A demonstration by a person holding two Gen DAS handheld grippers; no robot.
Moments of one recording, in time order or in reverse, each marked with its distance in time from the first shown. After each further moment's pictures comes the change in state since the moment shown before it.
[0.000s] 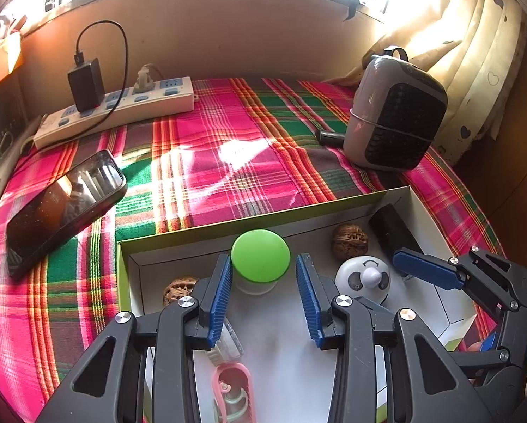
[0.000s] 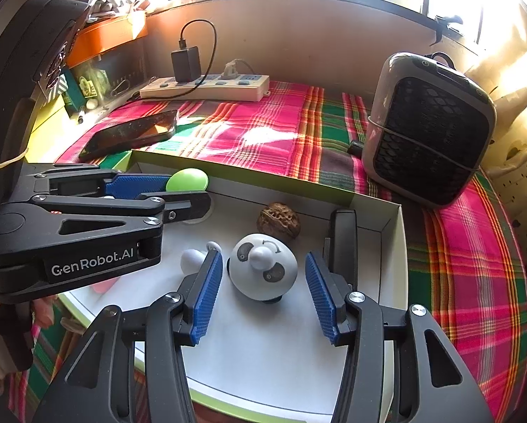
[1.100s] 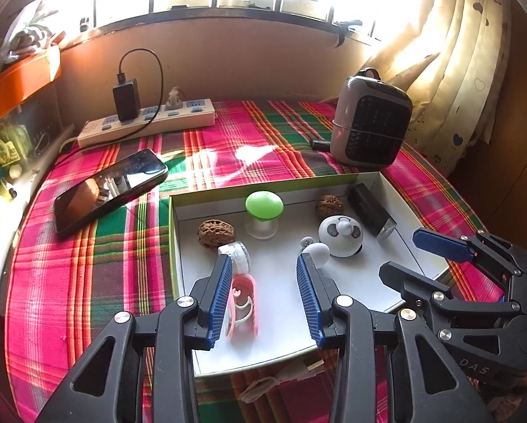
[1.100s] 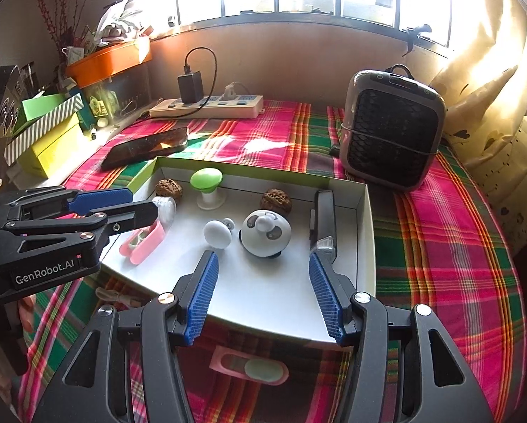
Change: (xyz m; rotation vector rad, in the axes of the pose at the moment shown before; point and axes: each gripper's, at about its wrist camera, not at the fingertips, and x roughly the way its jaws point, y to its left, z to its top) left arm -0.071 -0.004 -0.050 0.003 -0.111 0.041; right arm -0.055 0.001 -0.029 0.051 -0.086 -0.011
